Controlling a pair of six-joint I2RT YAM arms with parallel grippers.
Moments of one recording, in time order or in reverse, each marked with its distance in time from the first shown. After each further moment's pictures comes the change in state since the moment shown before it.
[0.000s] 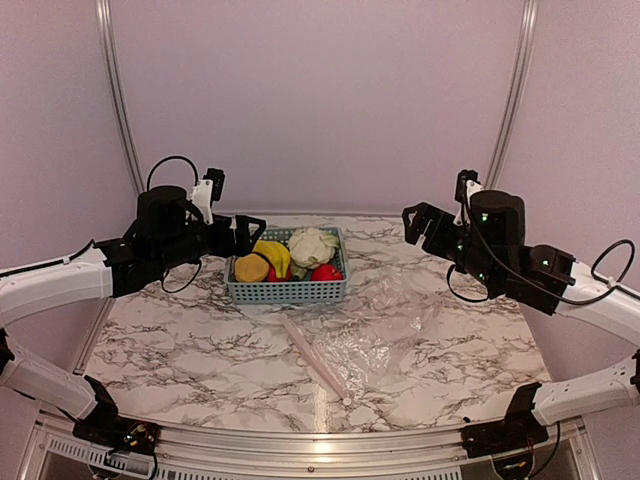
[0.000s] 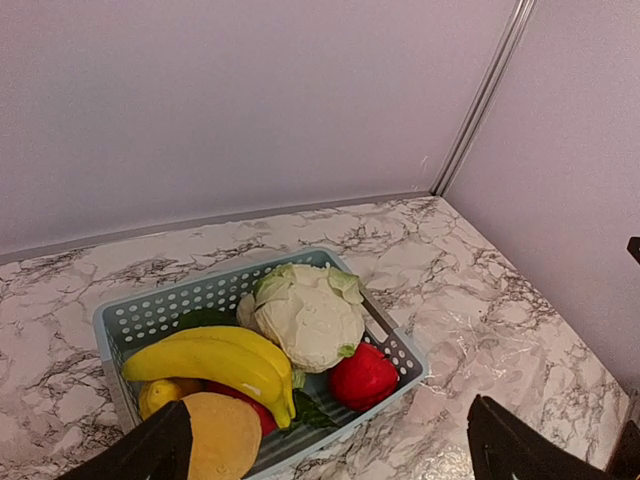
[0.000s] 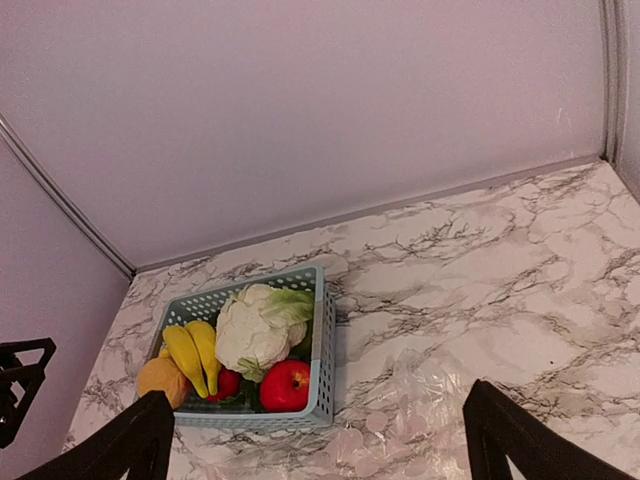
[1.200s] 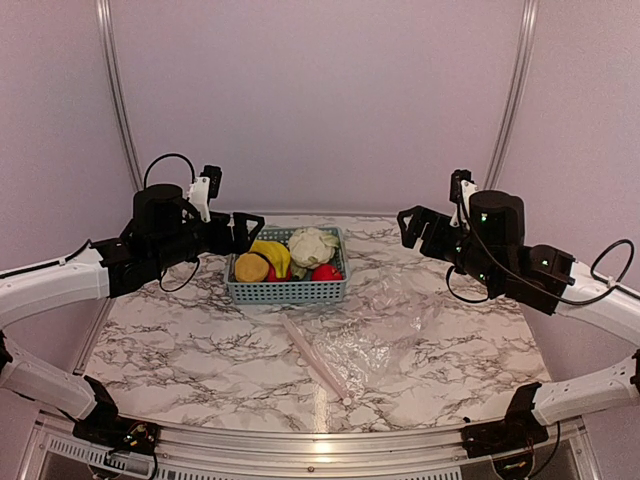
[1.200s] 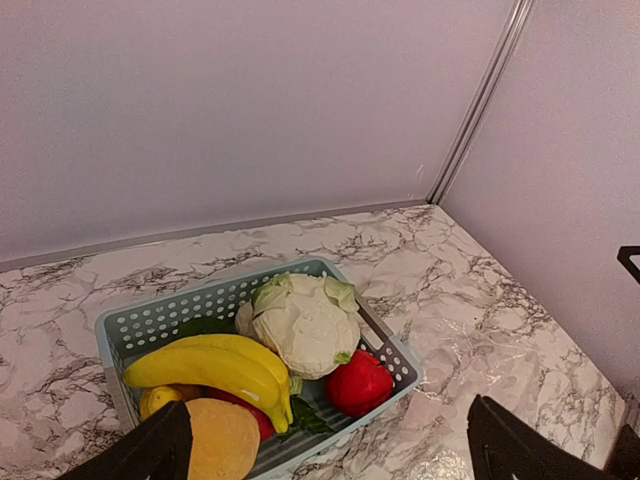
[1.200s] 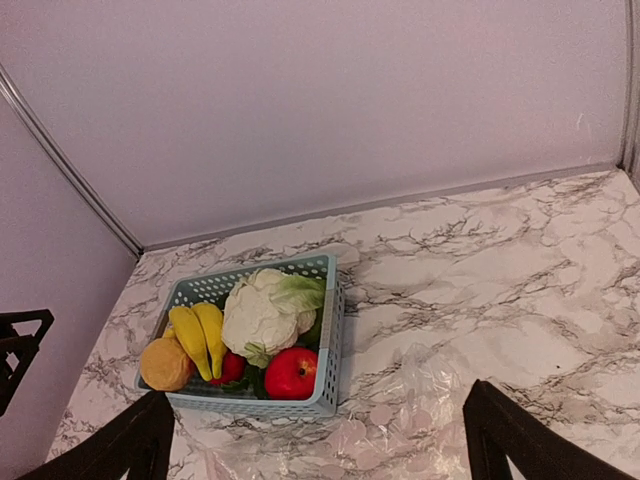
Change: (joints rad) left arm 0.000 -0.019 0.000 0.005 0.001 0.001; right arm 0.000 0.004 0.000 0.000 -0.053 -0.047
